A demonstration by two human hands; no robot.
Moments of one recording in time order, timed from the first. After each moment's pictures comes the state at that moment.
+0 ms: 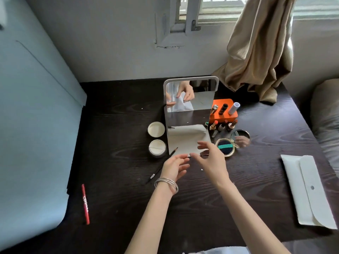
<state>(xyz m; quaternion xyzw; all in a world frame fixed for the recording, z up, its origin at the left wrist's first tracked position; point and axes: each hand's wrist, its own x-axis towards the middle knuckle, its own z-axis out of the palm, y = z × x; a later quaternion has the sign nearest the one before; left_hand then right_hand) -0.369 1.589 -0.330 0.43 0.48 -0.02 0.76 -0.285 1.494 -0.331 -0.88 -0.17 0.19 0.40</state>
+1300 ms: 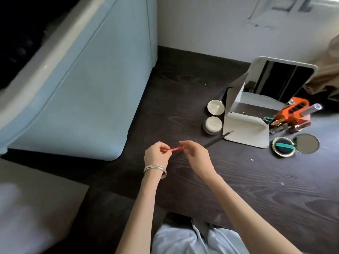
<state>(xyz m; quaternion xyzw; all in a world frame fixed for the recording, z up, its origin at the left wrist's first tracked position) -0.554 1.666 -0.354 0.67 0.61 0.07 0.42 -0.441 1.589 -0.370 -0.81 -0.37 0.35 0.30</state>
